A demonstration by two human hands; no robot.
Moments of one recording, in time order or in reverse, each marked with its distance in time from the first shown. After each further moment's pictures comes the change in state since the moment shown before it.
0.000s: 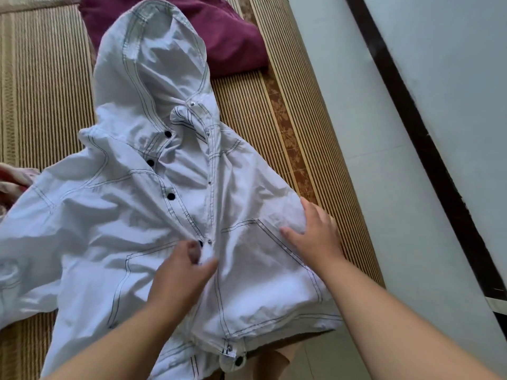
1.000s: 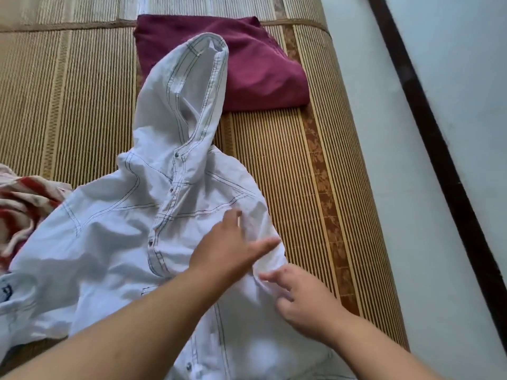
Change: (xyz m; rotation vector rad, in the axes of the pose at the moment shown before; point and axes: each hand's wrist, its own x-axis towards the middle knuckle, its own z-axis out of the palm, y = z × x) left_hand 0.074 0.087 -0.032 0.044 -0.075 0.103; right_hand -0.003 -0.063 0.003 -0.005 -0.503 -0.420
